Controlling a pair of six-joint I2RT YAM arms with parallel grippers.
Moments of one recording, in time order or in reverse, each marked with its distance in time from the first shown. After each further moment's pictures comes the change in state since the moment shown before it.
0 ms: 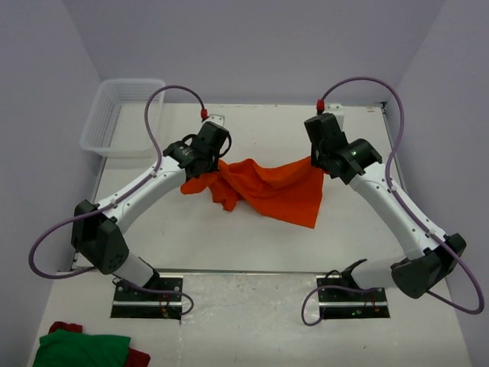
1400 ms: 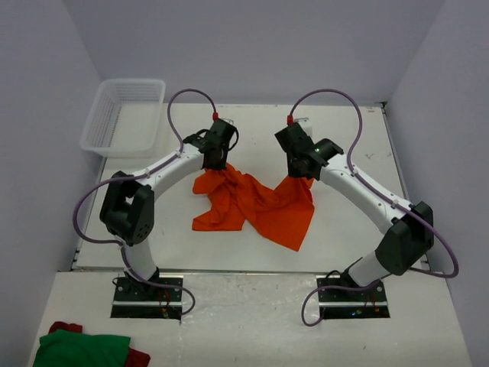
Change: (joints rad) left arm 0.080 0.267 0.071 0.090 0.146 0.032; right arm 0.084 0.177 -0.063 0.054 -0.081 0.056
